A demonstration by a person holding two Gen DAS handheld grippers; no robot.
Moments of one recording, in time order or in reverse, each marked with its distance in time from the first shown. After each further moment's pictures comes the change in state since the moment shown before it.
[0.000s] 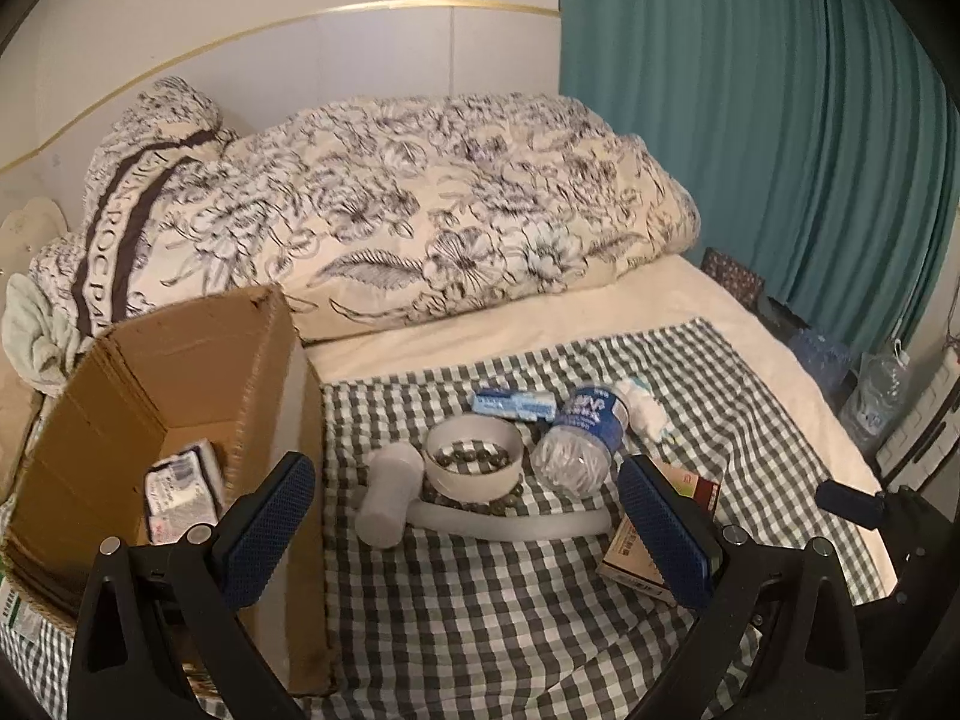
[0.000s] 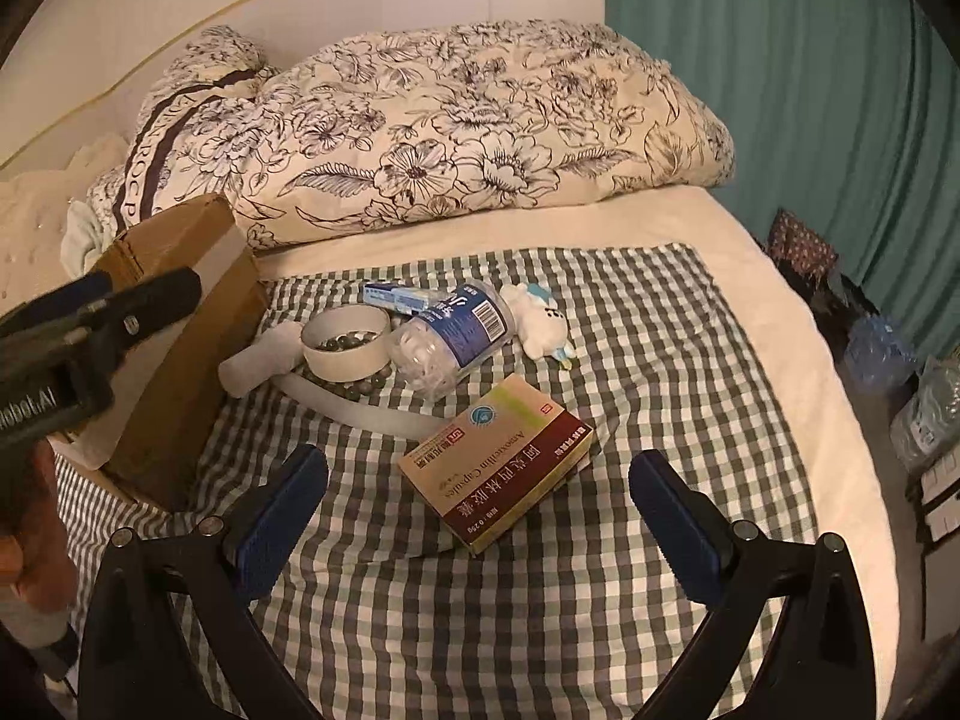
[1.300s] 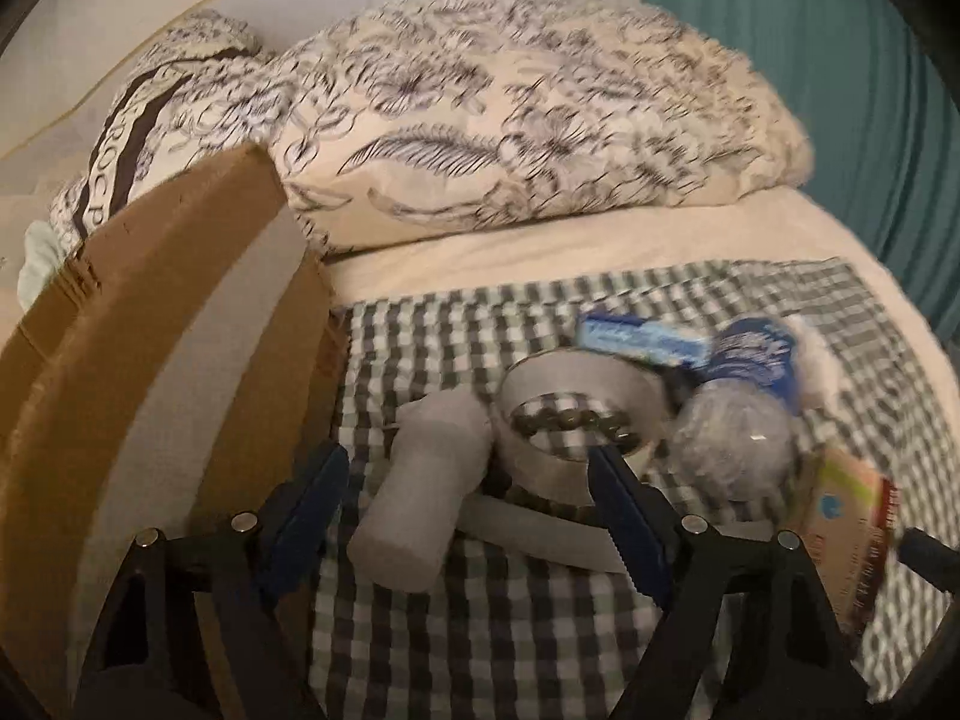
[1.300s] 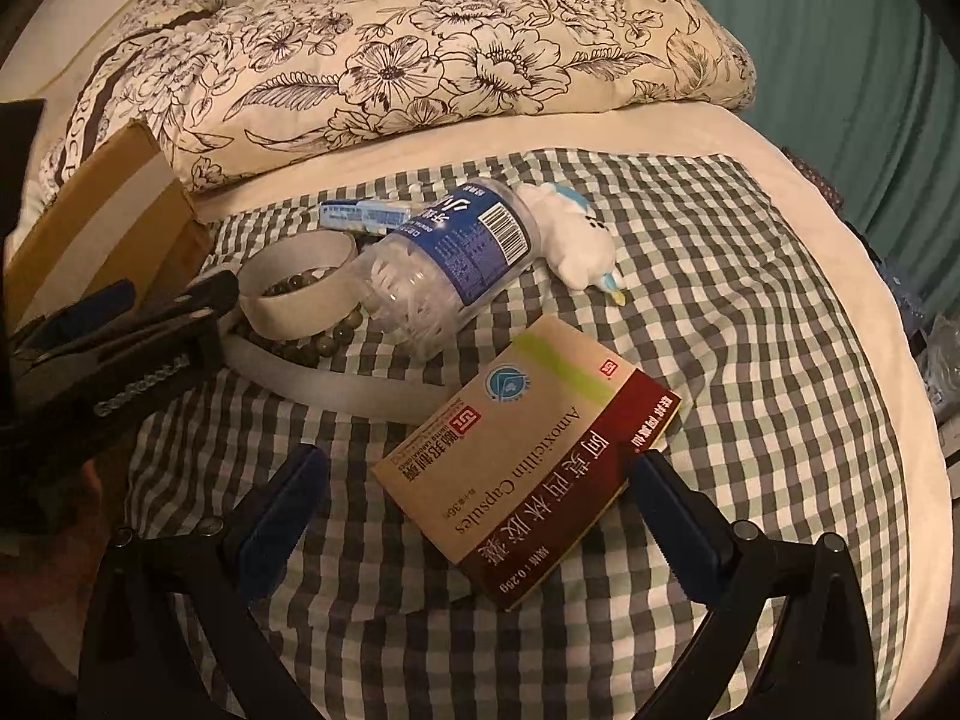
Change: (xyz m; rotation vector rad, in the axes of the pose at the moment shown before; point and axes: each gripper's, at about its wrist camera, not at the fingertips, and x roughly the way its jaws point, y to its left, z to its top) left arm 0.127 0.020 -0.030 -0.053 0.143 0.218; right arm 0.093 0.014 -0.008 0.042 0.154 -0.038
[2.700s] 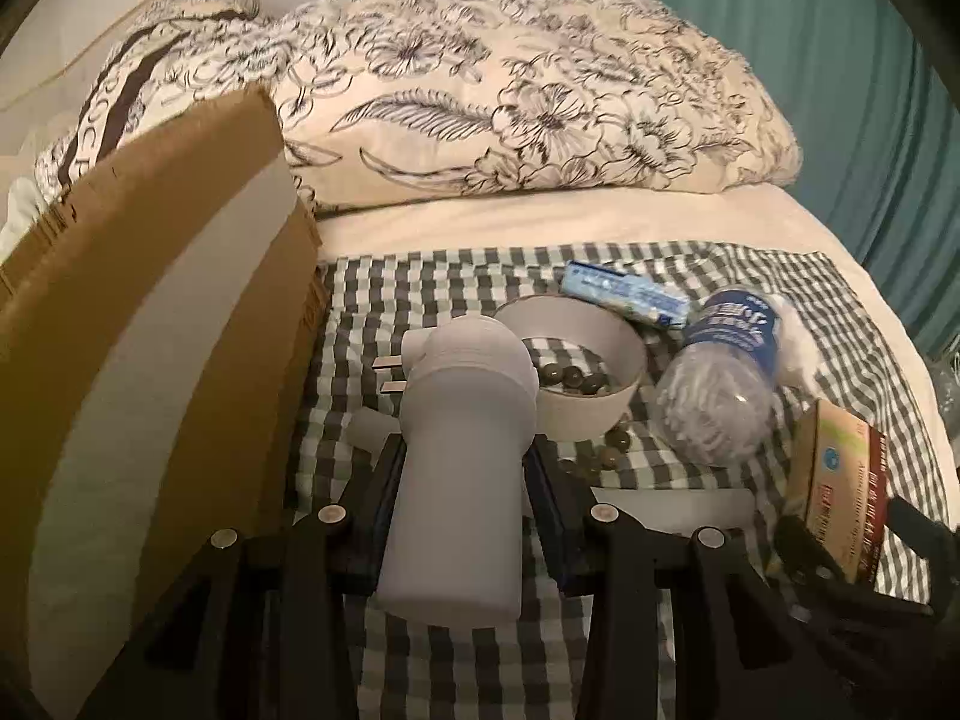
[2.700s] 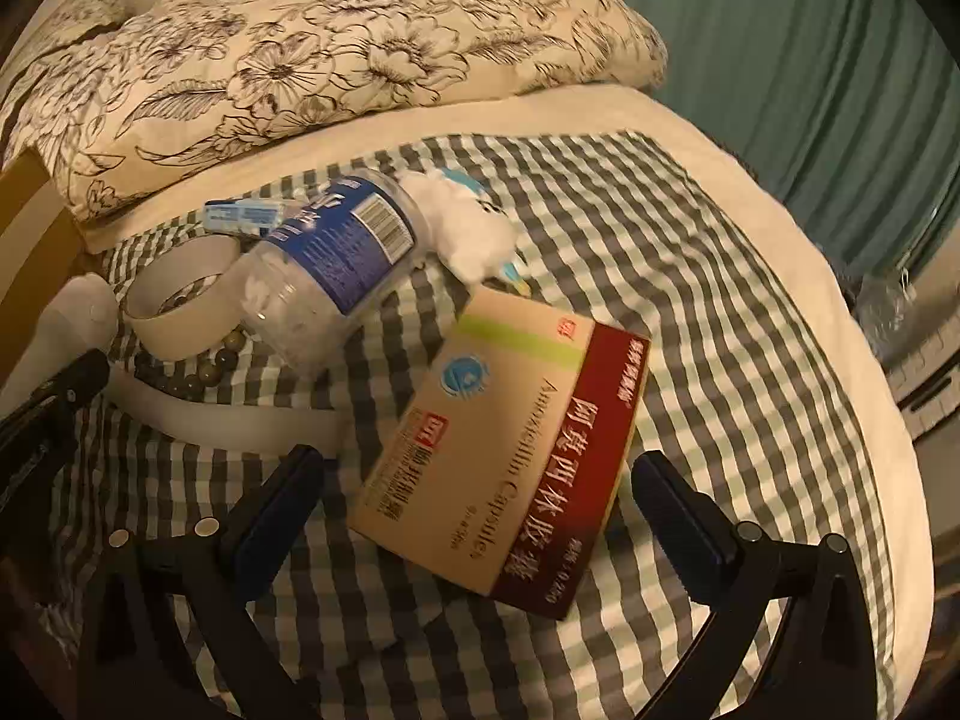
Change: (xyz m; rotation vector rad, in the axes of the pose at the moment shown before) left arm -0.012 0.005 -0.011 -0.038 0.042 -0.099; right arm 0.020 -0.009 0.002 0.098 -0.008 -0.235
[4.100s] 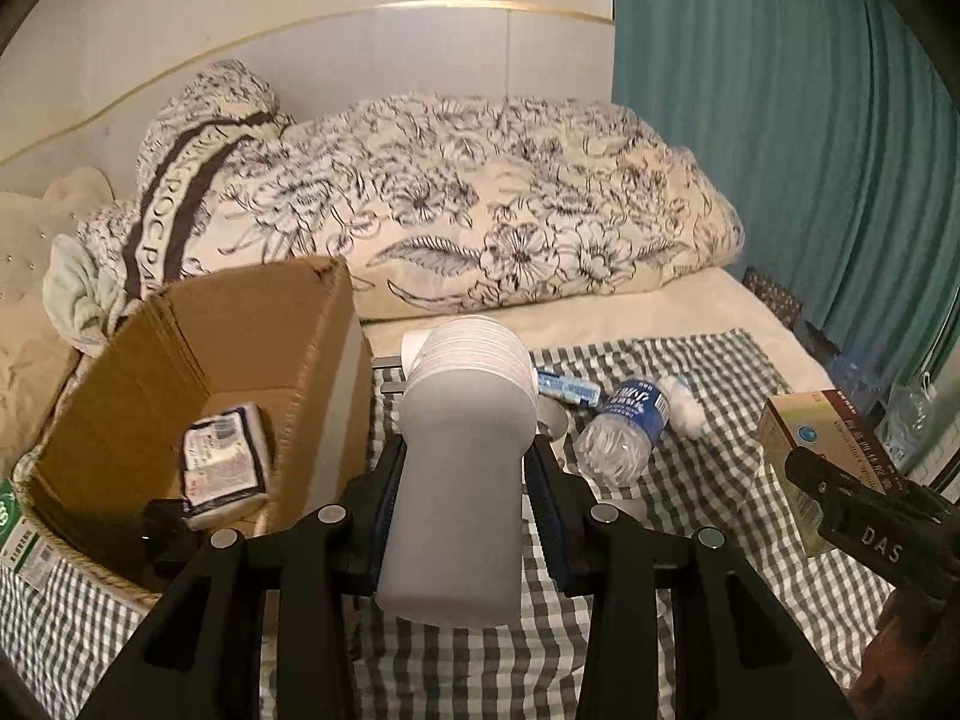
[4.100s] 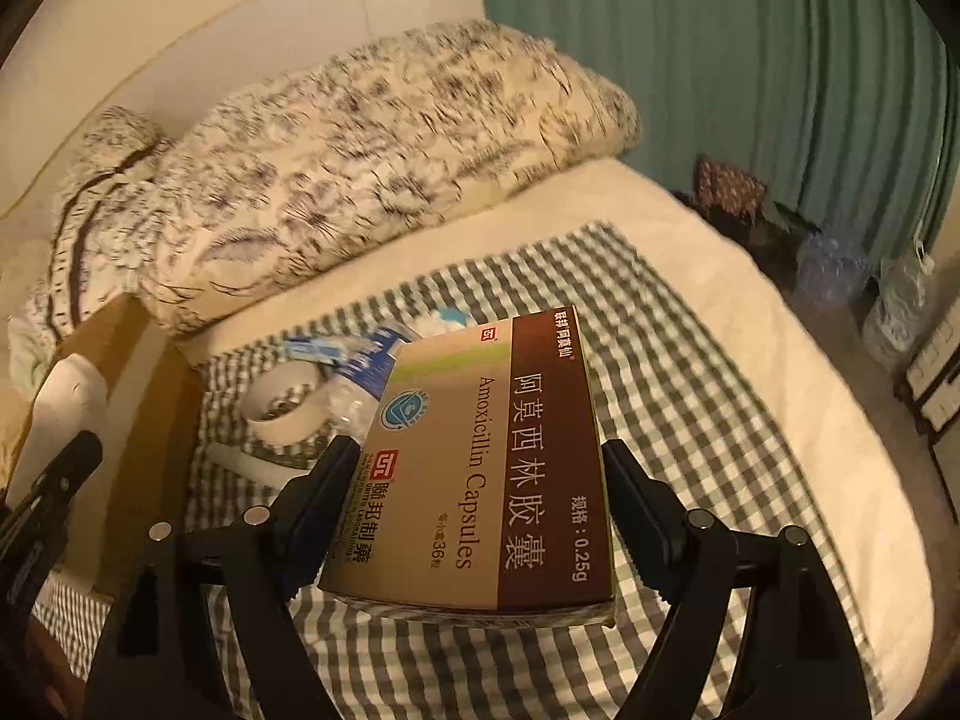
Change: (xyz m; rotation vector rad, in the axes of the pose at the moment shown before) left arm -0.140 0.013 0.002 0.004 -0.204 -0.027; right arm -0.105 -0.072 0.013 0.127 -0.172 0.175
